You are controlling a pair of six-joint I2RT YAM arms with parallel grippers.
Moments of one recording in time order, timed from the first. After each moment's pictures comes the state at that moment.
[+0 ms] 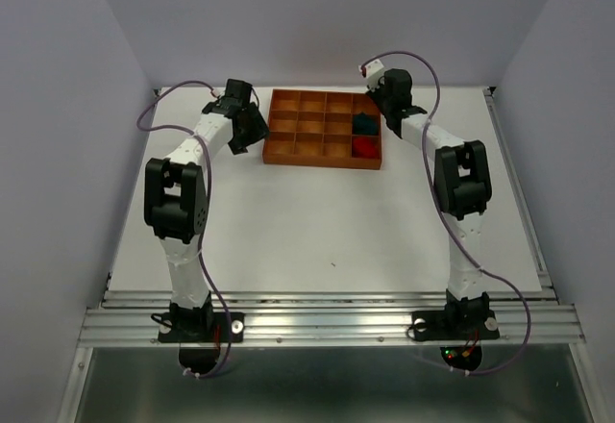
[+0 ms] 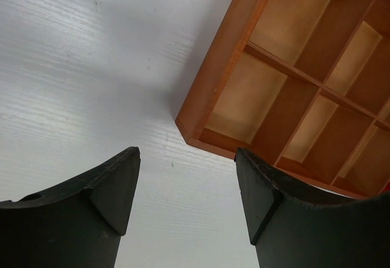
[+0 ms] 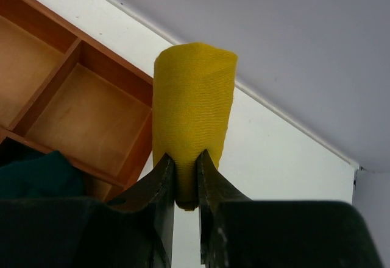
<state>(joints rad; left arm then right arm) -0.22 1.98 1.66 -0.64 -0.07 -0.66 0.24 2.27 1.83 0.08 0.18 -0.52</state>
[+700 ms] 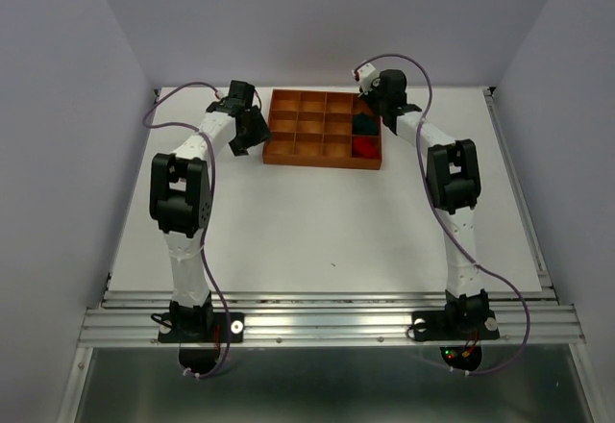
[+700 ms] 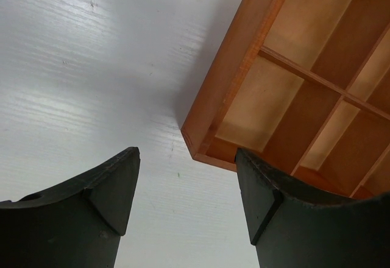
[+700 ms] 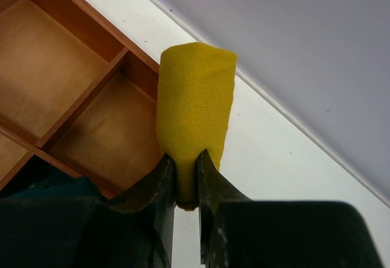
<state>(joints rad) -0.22 2.05 1.70 -0.66 -0.07 -0.64 0.24 2.43 2.01 -0.02 -0.01 -0.55</state>
